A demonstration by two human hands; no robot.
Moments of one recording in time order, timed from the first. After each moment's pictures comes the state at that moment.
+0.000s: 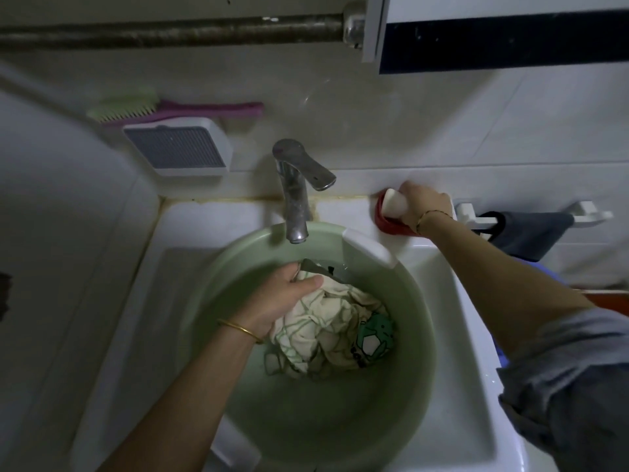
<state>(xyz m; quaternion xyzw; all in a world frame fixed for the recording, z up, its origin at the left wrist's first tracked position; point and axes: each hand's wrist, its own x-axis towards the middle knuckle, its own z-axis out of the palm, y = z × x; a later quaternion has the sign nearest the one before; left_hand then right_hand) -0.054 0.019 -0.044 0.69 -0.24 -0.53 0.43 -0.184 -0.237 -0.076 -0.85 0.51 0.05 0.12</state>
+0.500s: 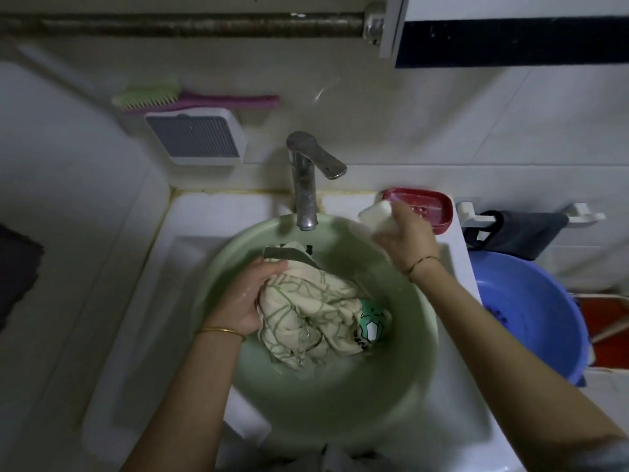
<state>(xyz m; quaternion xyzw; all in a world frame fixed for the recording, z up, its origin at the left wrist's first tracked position) -0.037 0.056 -0.037 0.58 -0.02 -0.57 0.58 -0.195 -0.118 -0.043 -0.81 0.48 -0.15 0.31</state>
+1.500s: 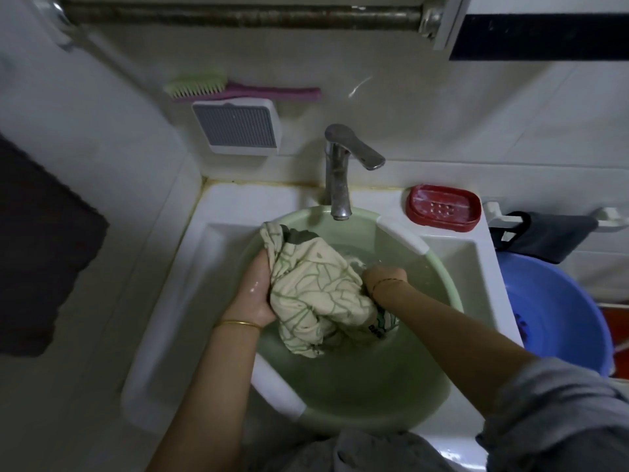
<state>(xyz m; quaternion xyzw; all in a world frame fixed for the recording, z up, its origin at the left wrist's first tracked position) -0.019 0.081 -0.039 0.47 0.00 -0.60 0.65 -0.146 -0.060 -0.119 -0.86 0.41 0.30 0.09</state>
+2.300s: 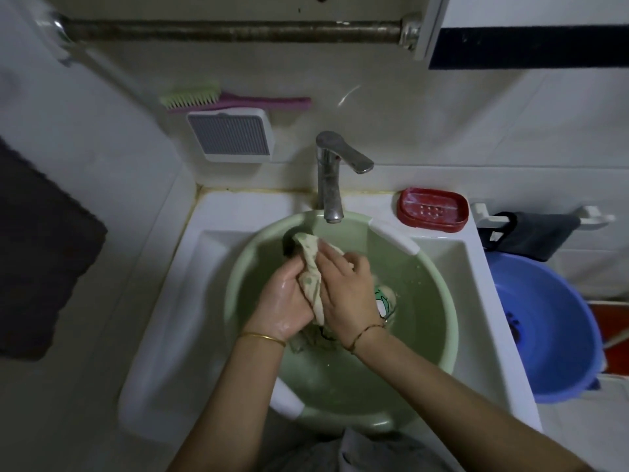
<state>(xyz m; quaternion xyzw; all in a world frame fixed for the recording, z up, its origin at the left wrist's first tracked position) -0.057 0.075 -0.034 0.36 -0.01 -0.64 0.68 -0.148 0.024 -0.070 -0.89 0.30 -0.26 0.20</state>
